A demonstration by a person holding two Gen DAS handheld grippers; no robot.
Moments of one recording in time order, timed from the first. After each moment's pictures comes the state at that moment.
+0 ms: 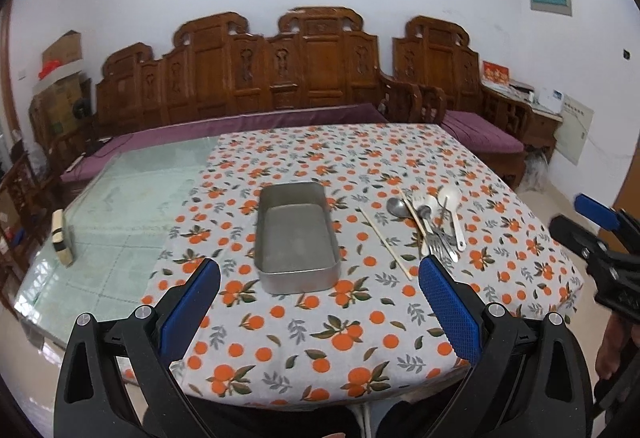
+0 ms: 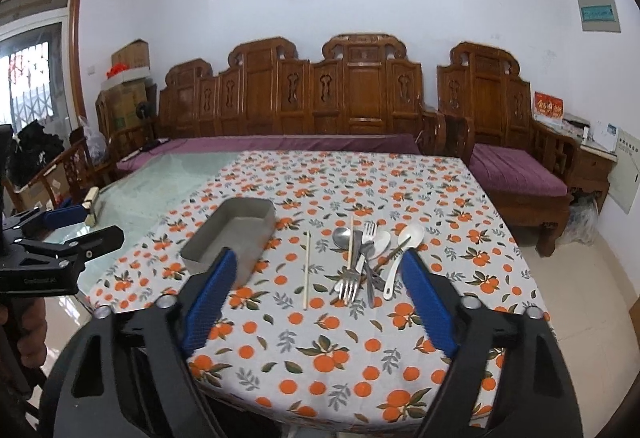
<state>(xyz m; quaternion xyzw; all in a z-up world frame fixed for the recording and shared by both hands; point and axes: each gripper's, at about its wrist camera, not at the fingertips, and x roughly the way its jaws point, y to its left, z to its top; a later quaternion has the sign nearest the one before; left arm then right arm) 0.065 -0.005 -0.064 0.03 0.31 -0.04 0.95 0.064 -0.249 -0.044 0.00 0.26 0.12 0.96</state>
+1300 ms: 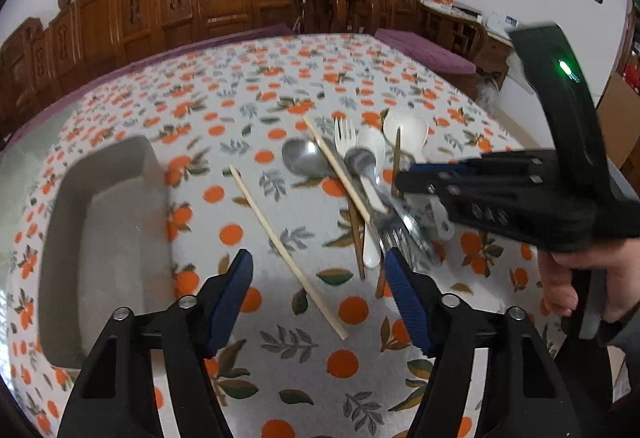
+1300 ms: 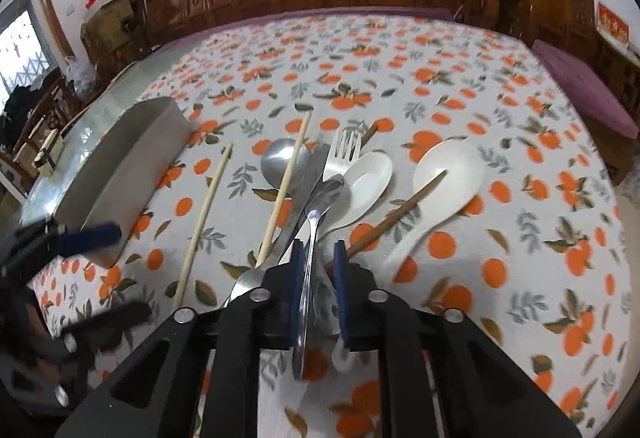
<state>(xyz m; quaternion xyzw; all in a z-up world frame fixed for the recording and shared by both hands) 0.243 -0.121 -0.209 0.05 0.43 -0.18 0.89 0.311 -0.283 -0.215 0.01 0.48 0.18 0.86</state>
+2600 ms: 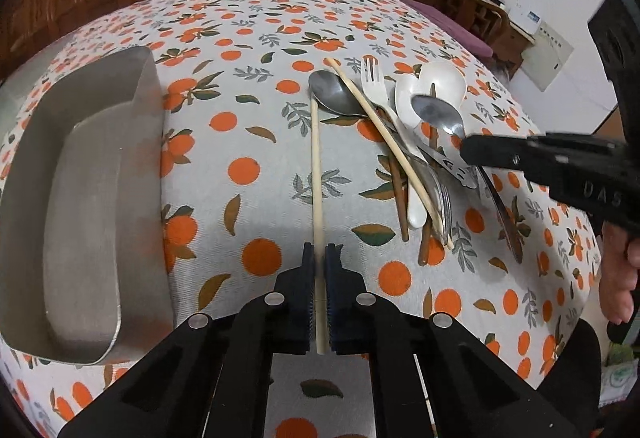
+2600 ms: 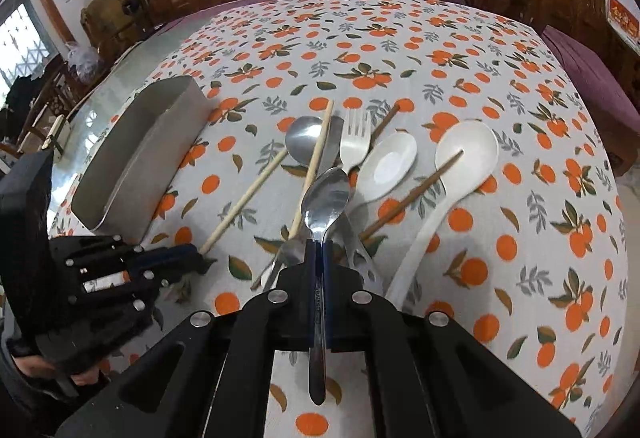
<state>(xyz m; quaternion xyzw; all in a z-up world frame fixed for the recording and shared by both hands) 0.263 -0.093 -0.244 0.00 0.50 -0.17 0.85 0.294 -0.271 -0.199 0.00 0.51 0.19 0.84</state>
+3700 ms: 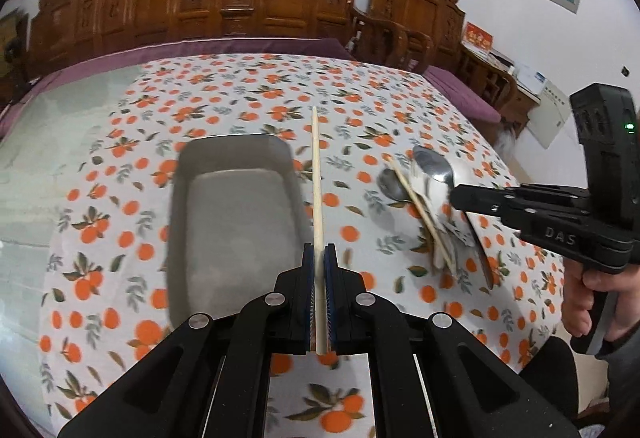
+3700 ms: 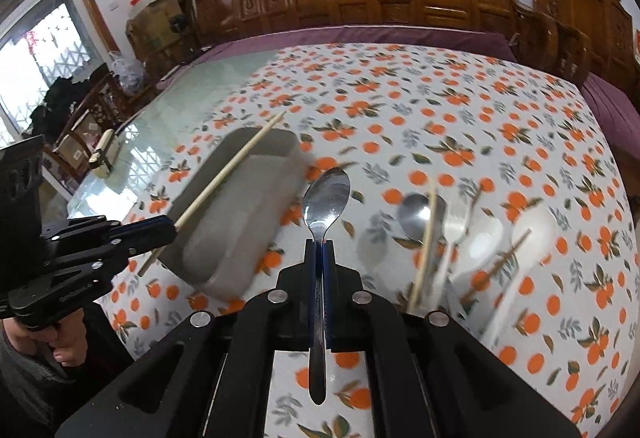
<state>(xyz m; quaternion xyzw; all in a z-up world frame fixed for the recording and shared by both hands) 0.239 0.015 -0.152 -0.04 0.42 -0.14 0.89 0.290 -0.192 -0.134 0.01 0.45 0.26 0.85</state>
